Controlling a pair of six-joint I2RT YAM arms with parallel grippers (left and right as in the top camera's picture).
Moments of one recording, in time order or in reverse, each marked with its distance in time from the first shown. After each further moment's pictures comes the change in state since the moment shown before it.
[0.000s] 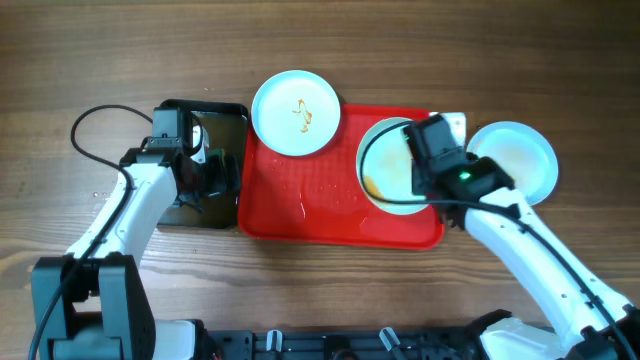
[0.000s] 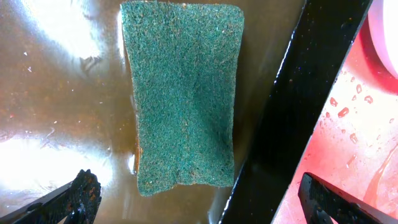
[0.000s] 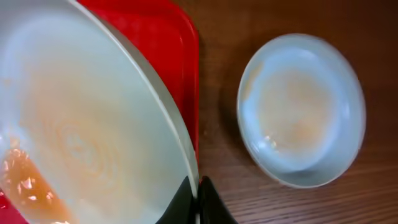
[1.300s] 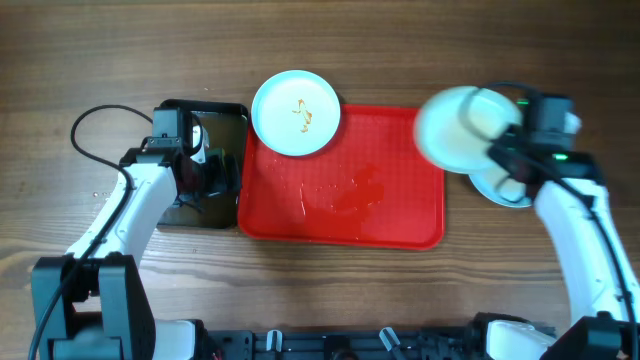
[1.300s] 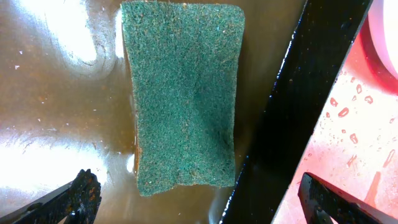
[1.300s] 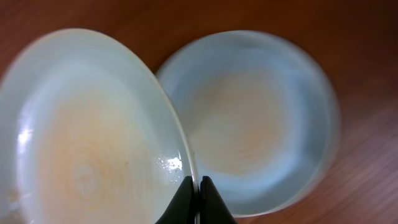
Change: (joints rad) left arm 0.000 0.000 0.000 0.000 0.000 0.000; right arm -0.603 -0.003 0.003 0.127 -0.278 0.219
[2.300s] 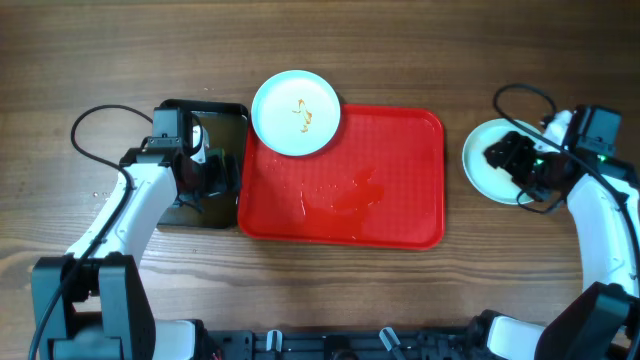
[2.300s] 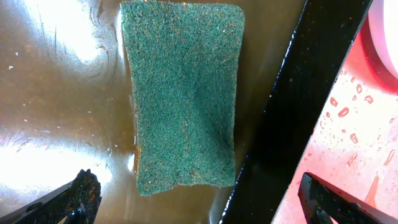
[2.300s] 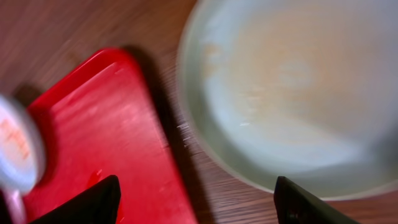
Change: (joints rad) left arm 0.000 0.000 0.000 0.000 0.000 0.000; right arm -0.180 0.075 -0.005 -0.055 -0.588 -0.316
